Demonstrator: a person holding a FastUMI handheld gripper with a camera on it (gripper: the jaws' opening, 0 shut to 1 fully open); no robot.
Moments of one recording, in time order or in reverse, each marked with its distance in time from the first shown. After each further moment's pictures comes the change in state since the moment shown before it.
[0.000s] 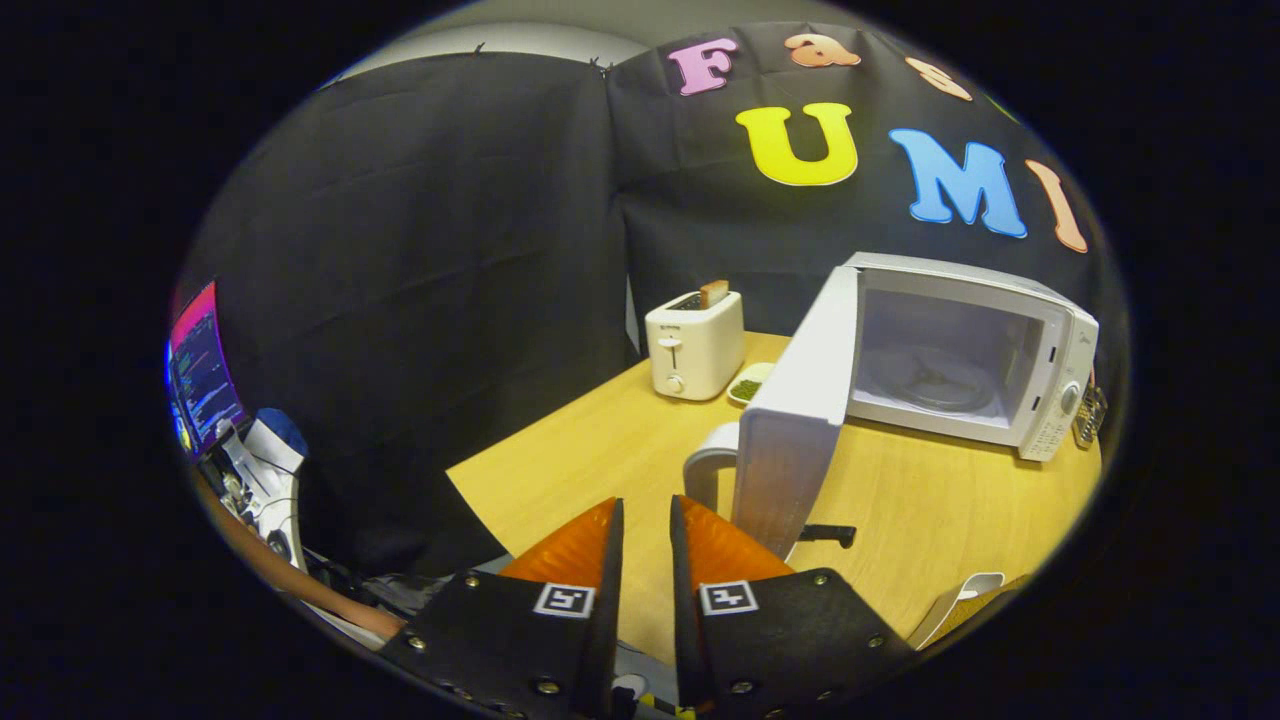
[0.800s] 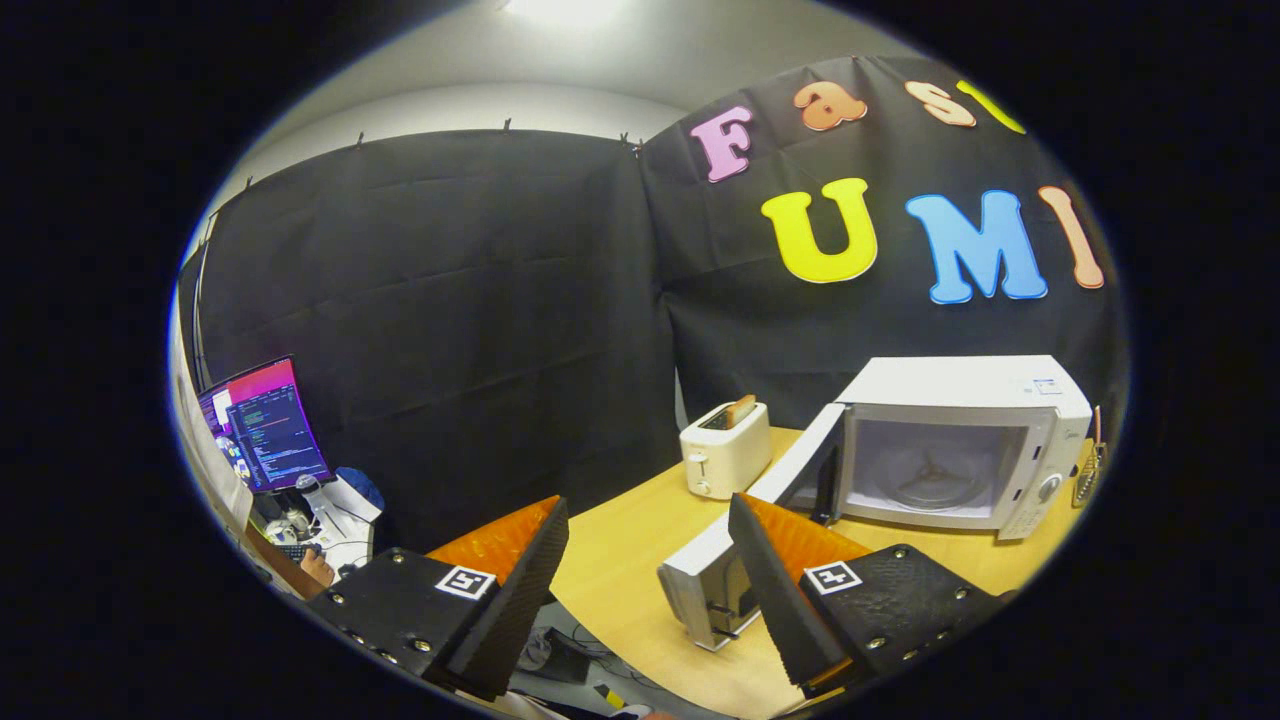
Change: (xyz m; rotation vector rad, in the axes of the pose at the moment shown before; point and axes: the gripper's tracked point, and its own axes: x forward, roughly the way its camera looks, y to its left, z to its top) arm -0.115 -0.051 0.110 -0.015 -0.207 0.092
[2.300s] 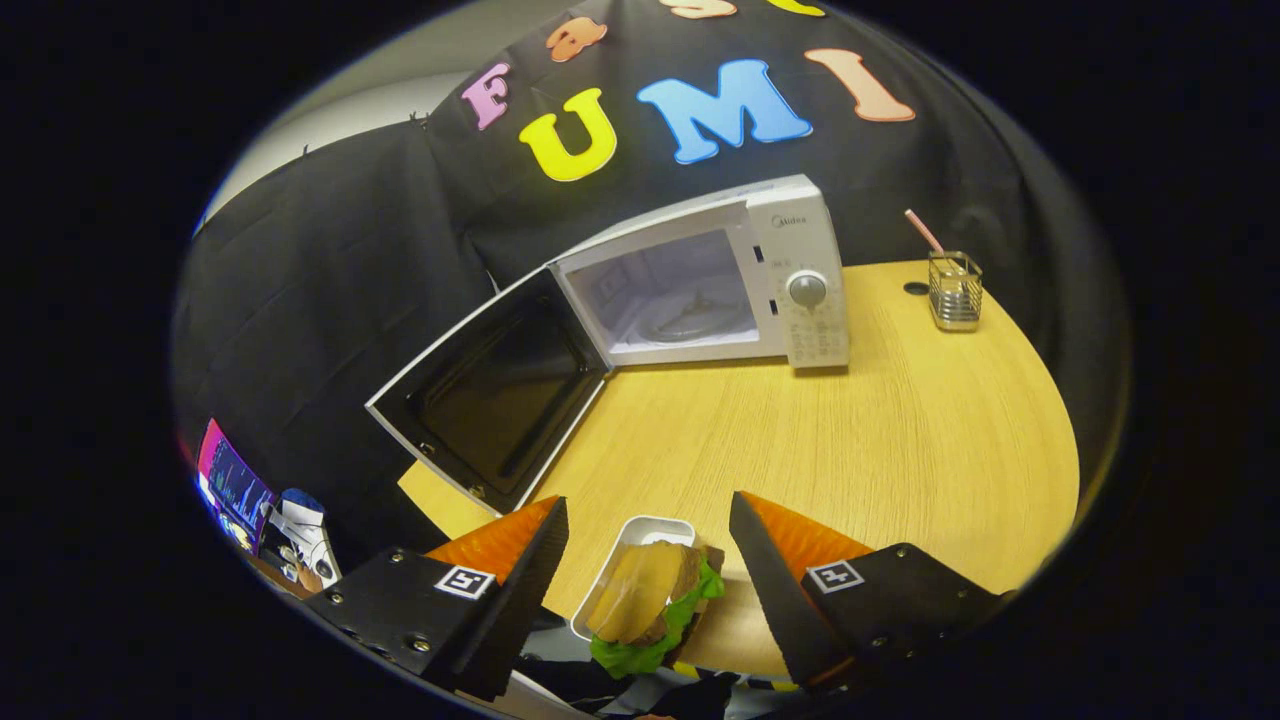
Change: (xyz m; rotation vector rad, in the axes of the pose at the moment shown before) arm -0.144 -0.218 -0.167 0.372 0.309 -0.306
